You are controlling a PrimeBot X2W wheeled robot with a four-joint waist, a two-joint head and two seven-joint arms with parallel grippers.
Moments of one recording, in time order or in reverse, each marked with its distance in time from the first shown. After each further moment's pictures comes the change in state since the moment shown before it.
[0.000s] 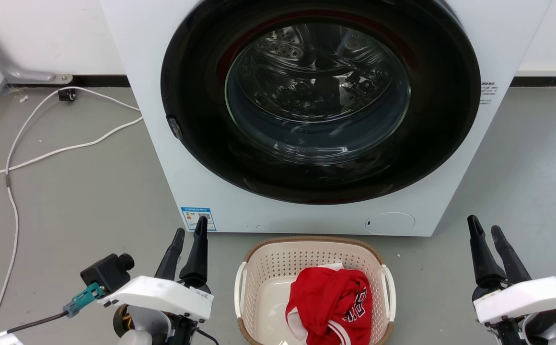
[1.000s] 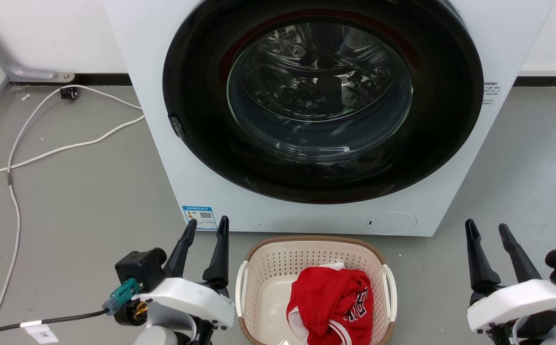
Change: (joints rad) left arm -0.017 -0.004 -0.066 0.012 0.345 0.022 -0.075; right arm 0.014 0.002 -0.003 -0.024 -0.328 0.000 -0.028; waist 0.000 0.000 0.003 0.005
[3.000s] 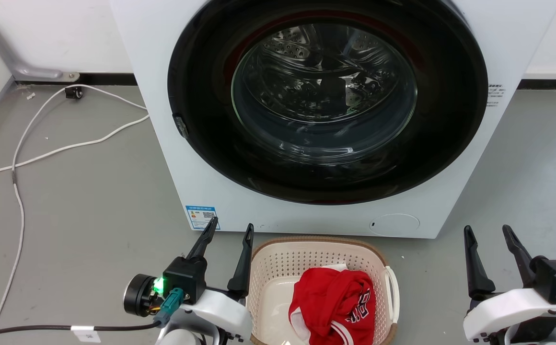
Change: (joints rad) left arm -0.014 -0.004 -0.072 0.041 0.334 0.032 -0.083; right arm 0.012 0.001 -0.006 0.020 -0.266 0.002 -0.078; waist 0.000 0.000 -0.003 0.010
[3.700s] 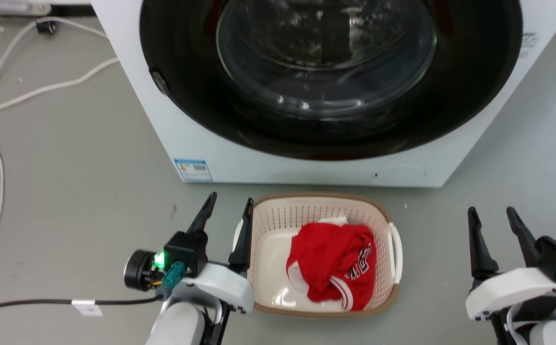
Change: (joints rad) left arm -0.085 0.000 -0.012 0.035 -0.021 0.033 0.000; right arm -0.068 0.000 -0.020 0.036 0.012 0.000 0.006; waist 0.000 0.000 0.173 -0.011
